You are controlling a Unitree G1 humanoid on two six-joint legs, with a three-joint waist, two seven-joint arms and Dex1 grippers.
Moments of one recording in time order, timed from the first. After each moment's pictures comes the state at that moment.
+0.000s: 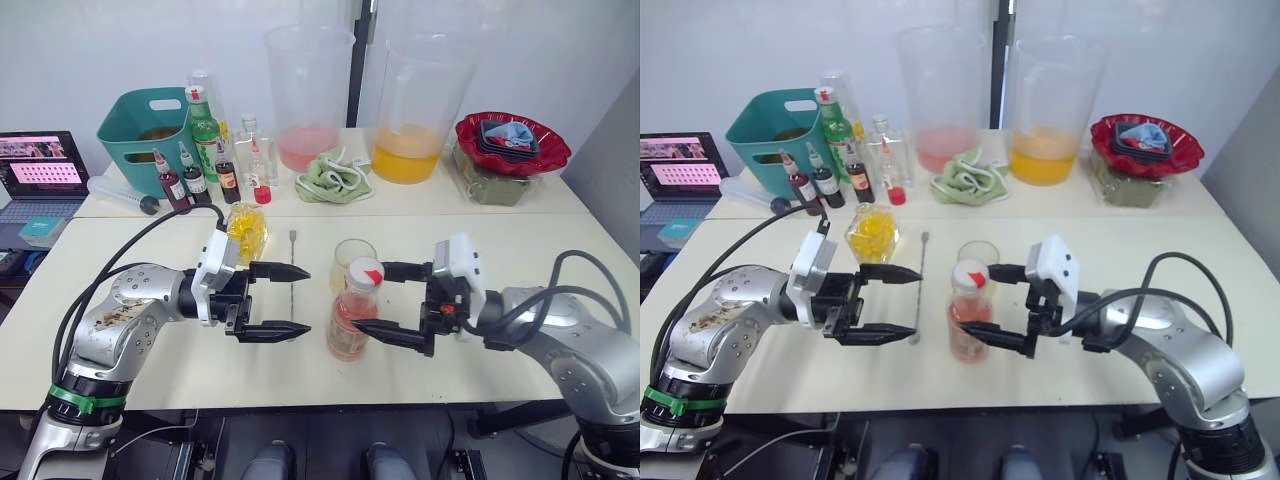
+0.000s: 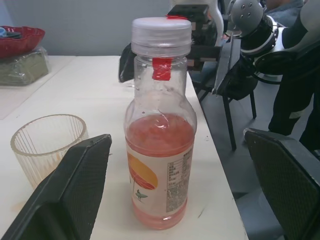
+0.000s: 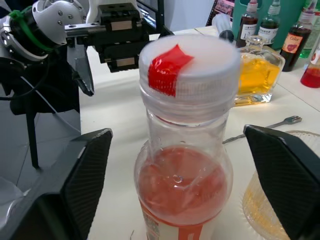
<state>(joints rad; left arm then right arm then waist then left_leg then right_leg) -0.44 0.67 0.00 -0.24 -0.68 0.47 -1.27 -0.32 -0.77 -0.09 -0.62 0.78 0.73 0.86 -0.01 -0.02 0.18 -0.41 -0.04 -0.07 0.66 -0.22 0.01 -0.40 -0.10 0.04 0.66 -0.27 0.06</state>
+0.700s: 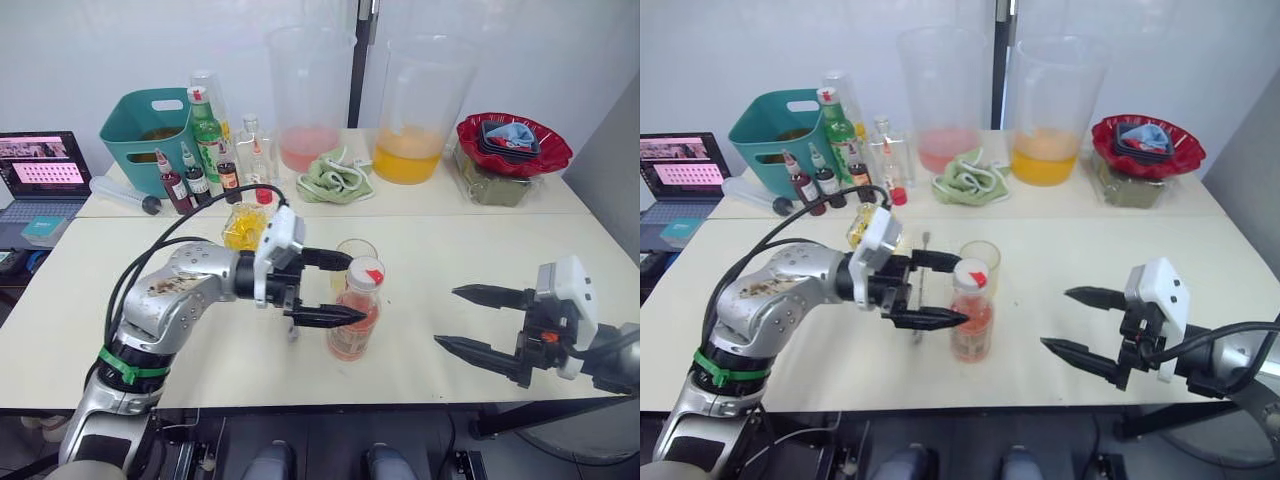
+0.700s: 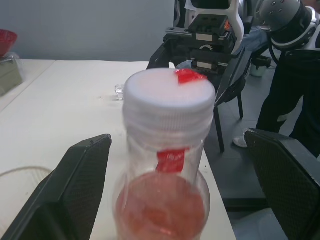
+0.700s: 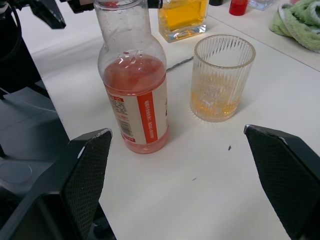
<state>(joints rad) -0.65 0.52 -0.19 -0.30 -0.64 0.66 -1.08 0.11 -0.94 -0.53 -0.70 0.89 0.77 0.88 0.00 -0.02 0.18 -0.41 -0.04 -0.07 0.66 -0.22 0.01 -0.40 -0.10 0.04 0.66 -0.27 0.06</state>
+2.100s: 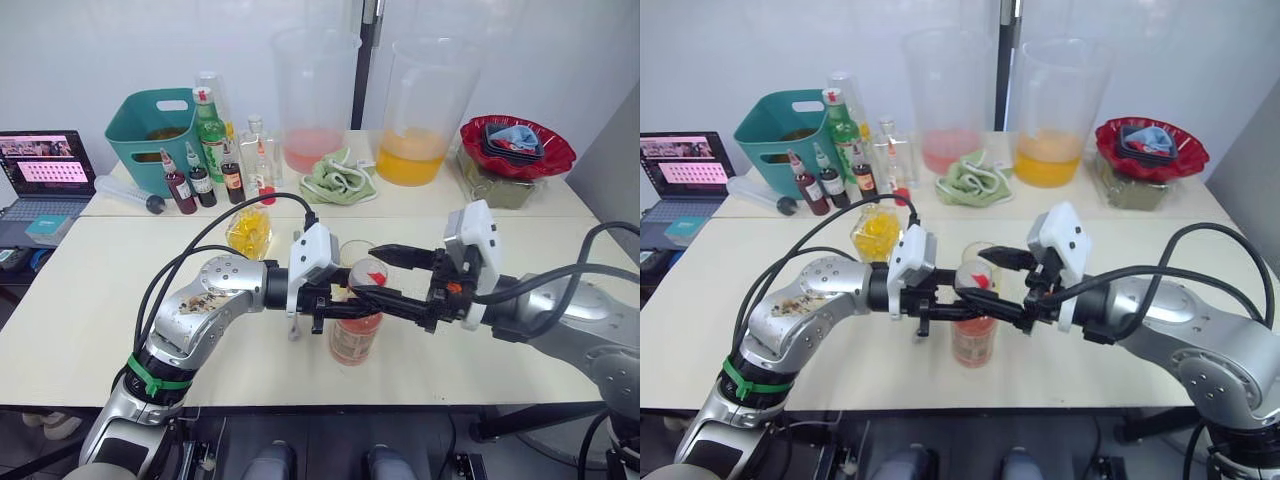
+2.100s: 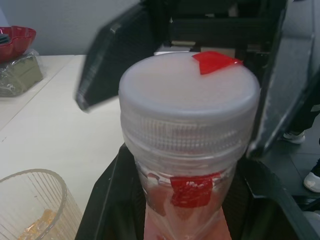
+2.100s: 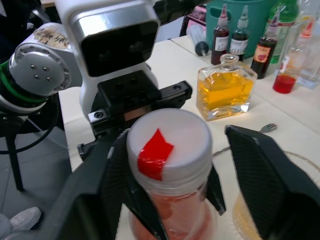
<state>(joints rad) -0.62 0.48 -0.25 -0.34 -0.53 0.62 -0.99 -0.44 -0.83 -0.08 -0.71 1.11 0.88 0.47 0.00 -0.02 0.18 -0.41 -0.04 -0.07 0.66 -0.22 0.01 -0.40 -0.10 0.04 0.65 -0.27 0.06</state>
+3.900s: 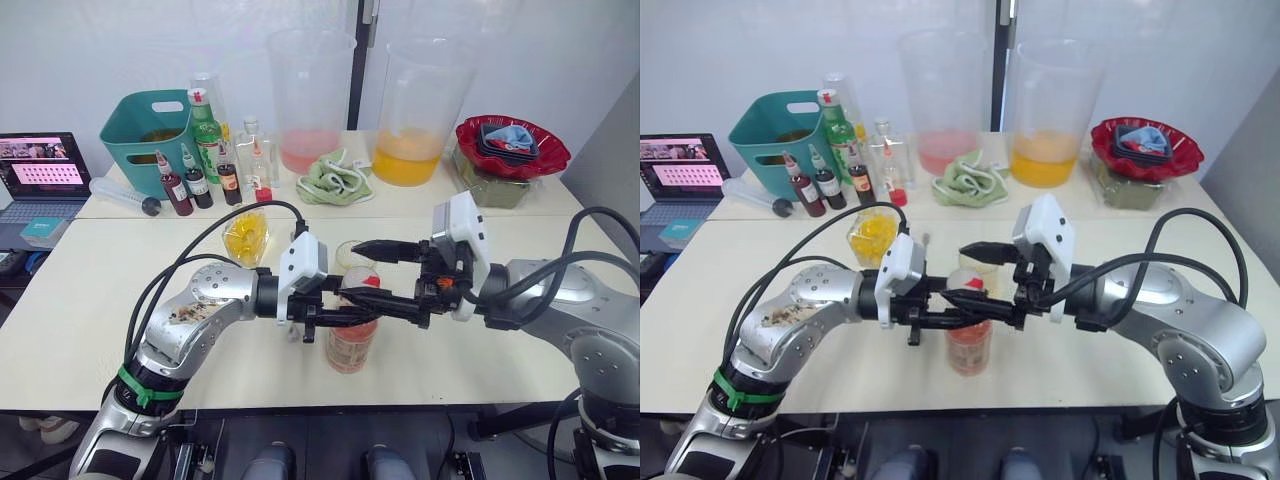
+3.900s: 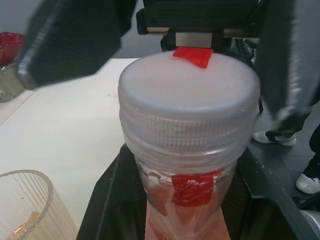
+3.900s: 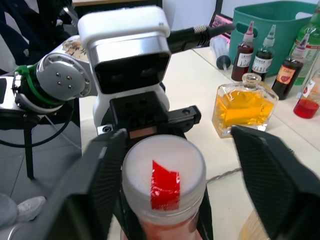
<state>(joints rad) -0.56 0.51 -0.23 -0.36 -0.55 0.58 -1.02 -0.54 -0.74 -0.06 -0.68 0.96 0.94 0.68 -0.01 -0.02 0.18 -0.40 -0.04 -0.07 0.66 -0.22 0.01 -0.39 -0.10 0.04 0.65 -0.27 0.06</state>
